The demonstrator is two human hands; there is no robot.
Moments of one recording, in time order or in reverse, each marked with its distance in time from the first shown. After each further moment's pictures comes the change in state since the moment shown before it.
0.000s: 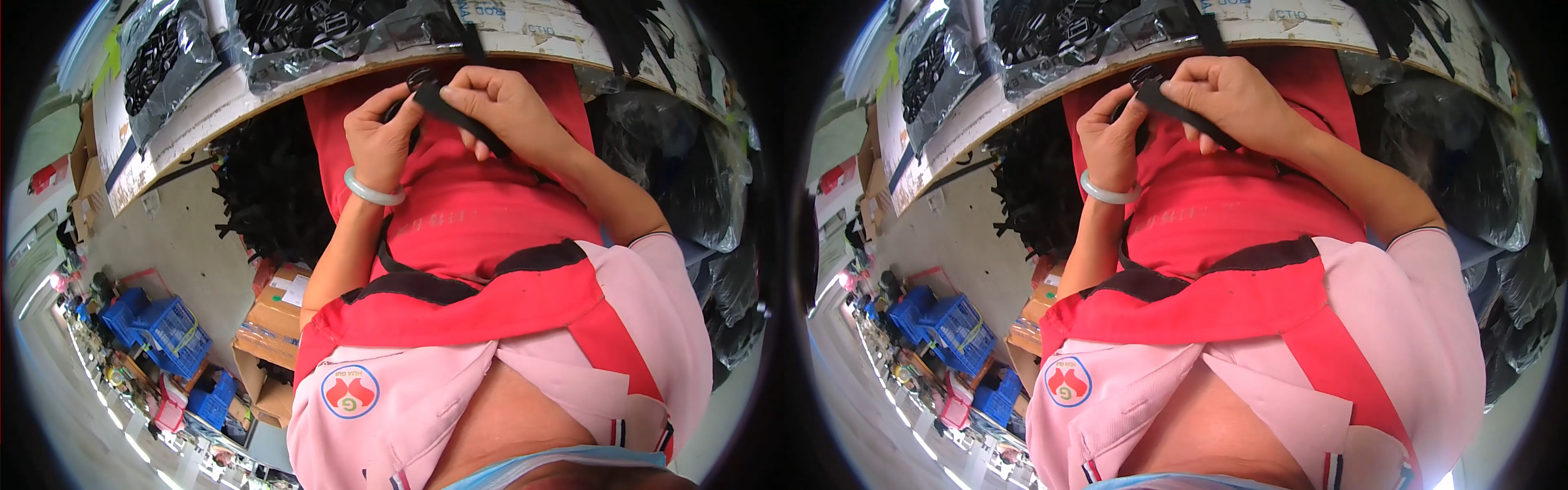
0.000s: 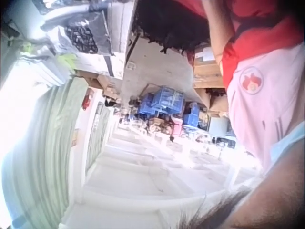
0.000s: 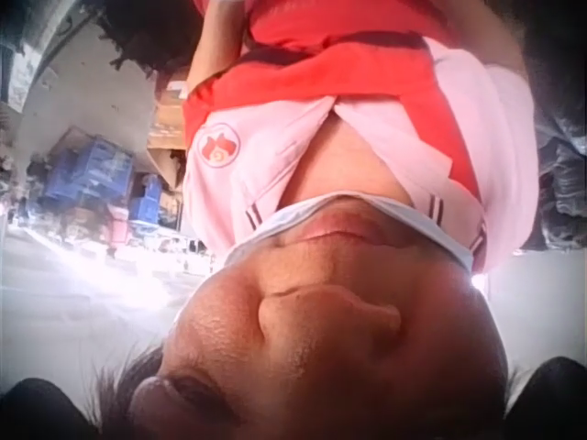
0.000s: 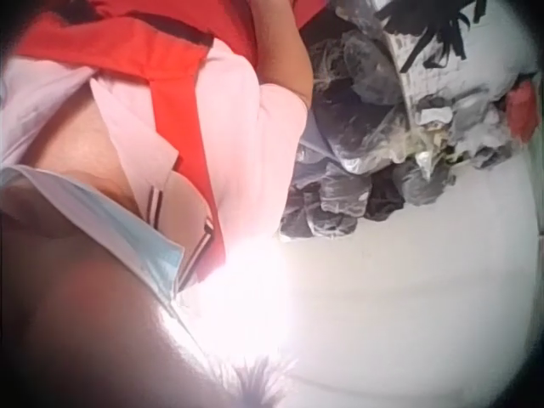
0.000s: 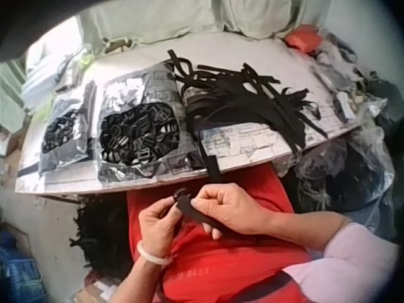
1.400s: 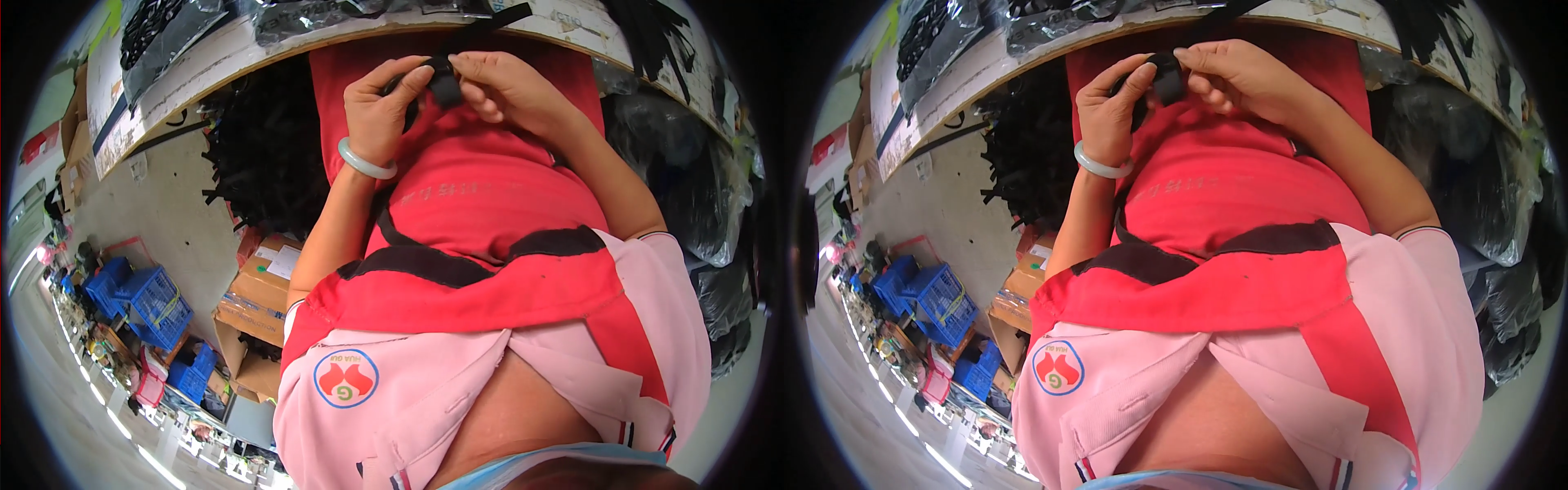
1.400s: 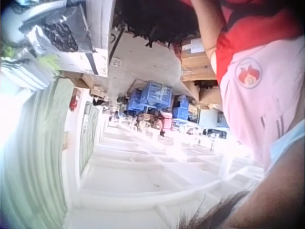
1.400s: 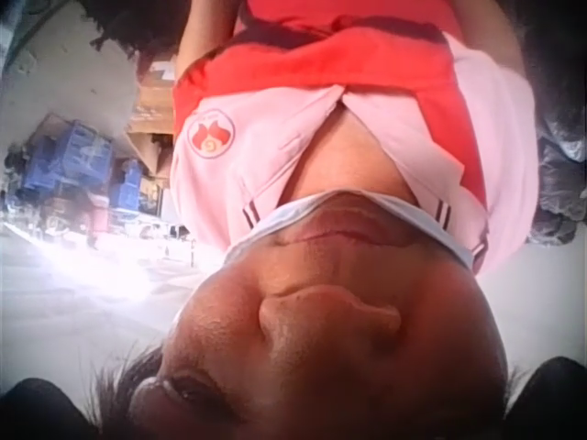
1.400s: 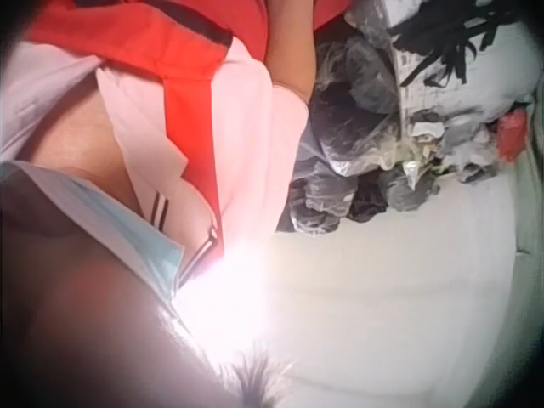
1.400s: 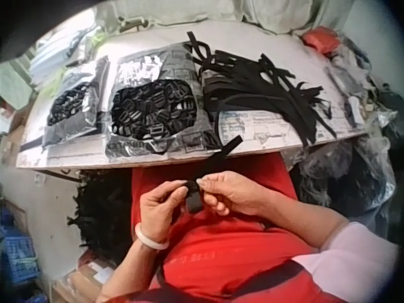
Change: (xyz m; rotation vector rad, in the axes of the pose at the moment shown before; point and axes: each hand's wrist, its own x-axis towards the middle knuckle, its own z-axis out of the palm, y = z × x) left_hand -0.005 -0.016 -0.032 0.013 0.010 0.099; right_hand 0.034 0.042 0.001 0.268 -0.141 0.164
